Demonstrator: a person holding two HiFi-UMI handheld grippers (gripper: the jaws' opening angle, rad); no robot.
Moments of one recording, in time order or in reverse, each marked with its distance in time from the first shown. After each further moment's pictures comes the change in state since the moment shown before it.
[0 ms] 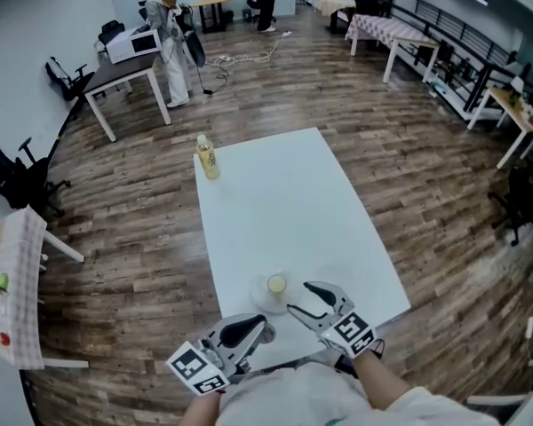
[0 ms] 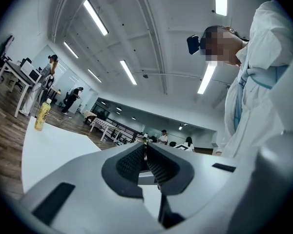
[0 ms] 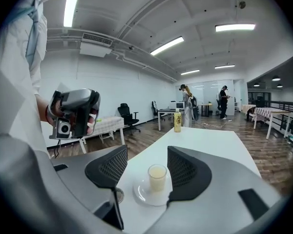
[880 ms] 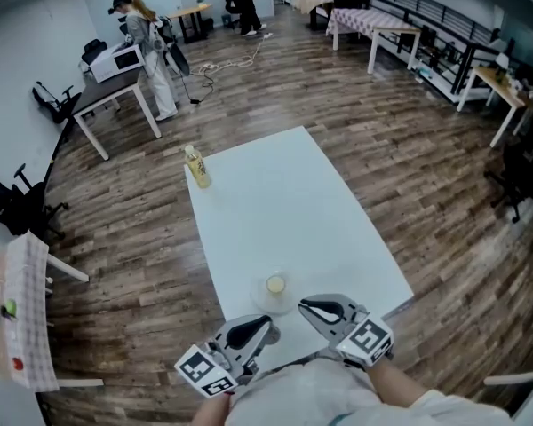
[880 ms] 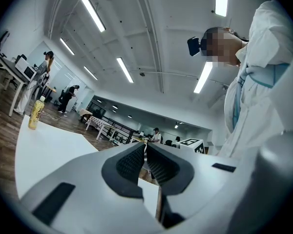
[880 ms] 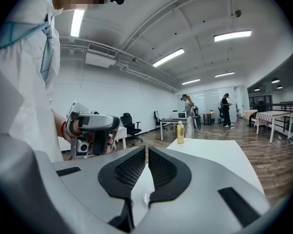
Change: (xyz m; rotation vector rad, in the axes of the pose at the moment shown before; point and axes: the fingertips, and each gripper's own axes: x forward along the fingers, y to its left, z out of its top) left arm 0.008 -0.007 -0.002 0.006 0.021 -0.052; right arm -0.040 0.029 0.044 -0.001 -0.136 0.024
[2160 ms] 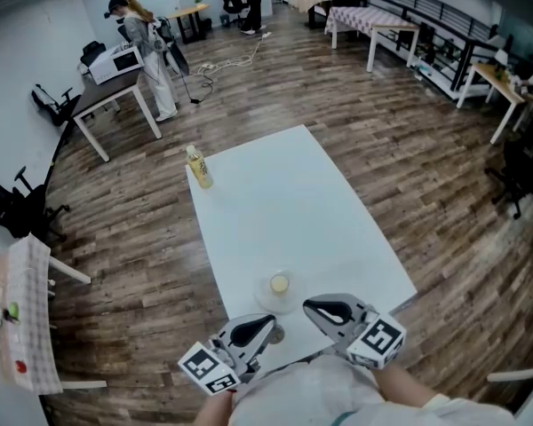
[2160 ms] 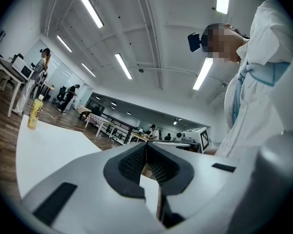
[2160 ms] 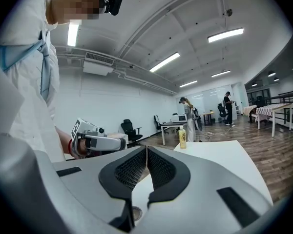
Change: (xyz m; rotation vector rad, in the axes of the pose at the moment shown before) left arm 0.001 0.005 -0.005 0.009 0.043 -0.015; right arm -0.010 0.008 0.032 0.071 -0.056 0.003
